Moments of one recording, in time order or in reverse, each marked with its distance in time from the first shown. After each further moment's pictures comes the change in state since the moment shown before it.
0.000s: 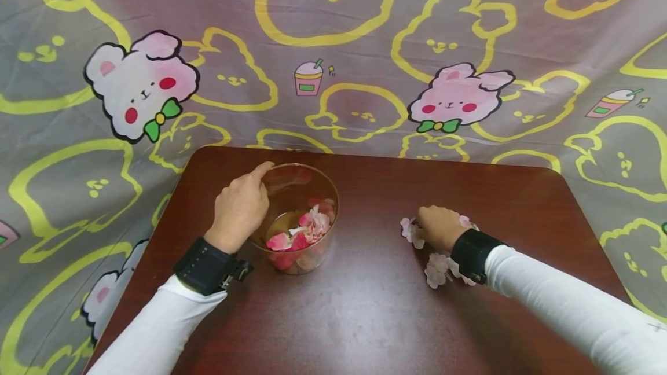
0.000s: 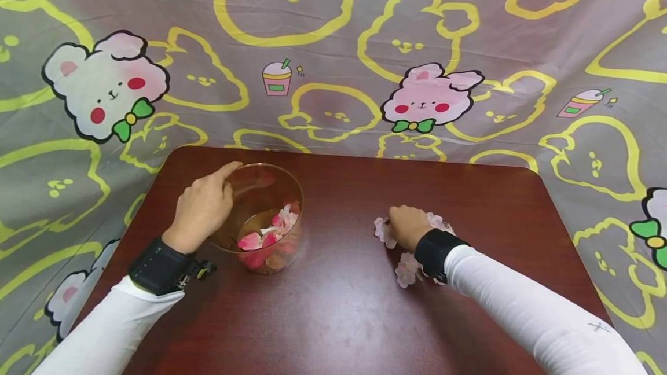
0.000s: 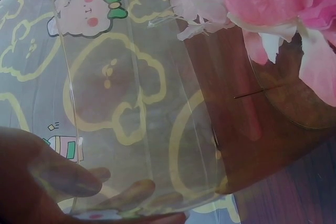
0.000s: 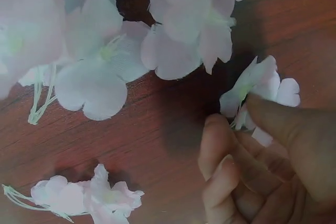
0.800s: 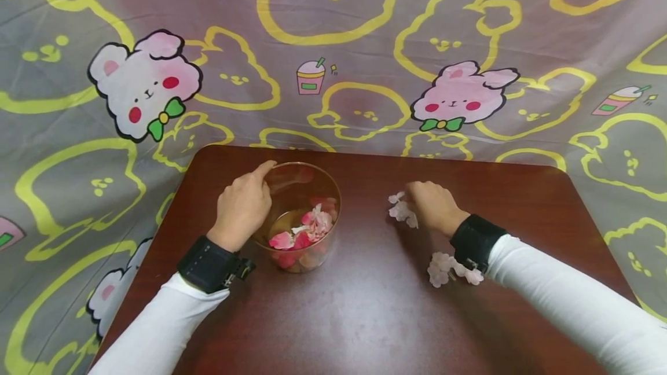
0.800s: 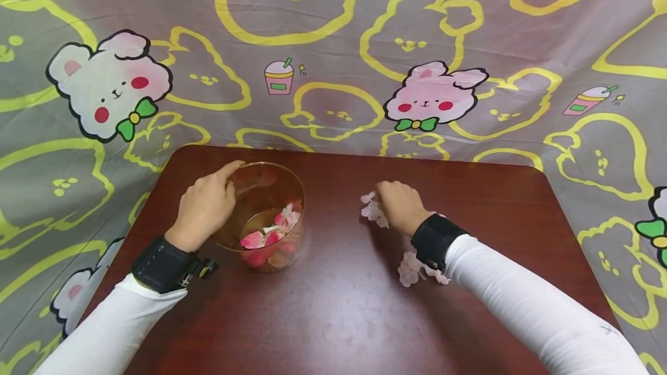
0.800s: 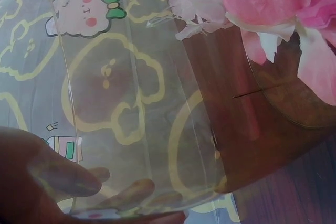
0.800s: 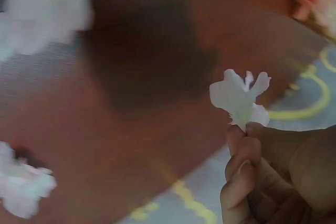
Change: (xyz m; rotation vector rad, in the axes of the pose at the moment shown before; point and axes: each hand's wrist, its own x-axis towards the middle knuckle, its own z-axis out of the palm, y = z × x) left_hand 0.000 0.000 -0.001 0.003 -0.012 -0.010; right_hand 0.011 -0.025 -0.037 0.102 0.220 -0.126
